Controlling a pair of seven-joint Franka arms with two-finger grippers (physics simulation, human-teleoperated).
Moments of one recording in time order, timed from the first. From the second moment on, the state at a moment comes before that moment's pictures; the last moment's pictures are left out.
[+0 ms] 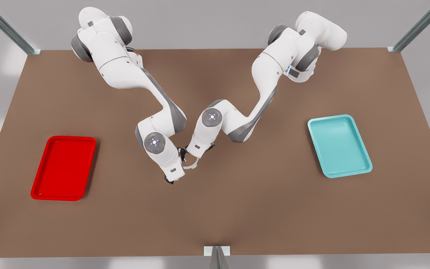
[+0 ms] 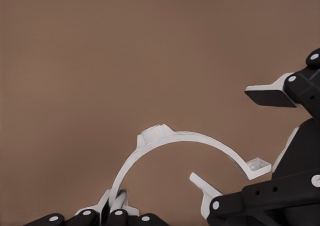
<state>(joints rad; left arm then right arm) -0.72 0.91 -0.12 -1.00 -0.01 2.11 -1.06 0.41 0.67 0.13 -1.37 0.00 2.11 -0.72</state>
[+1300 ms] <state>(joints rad) -0.18 0.58 -0.12 -1.01 0.03 1.54 -0.79 0.27 0.66 0.11 -1.38 -0.01 2.08 -0.84</state>
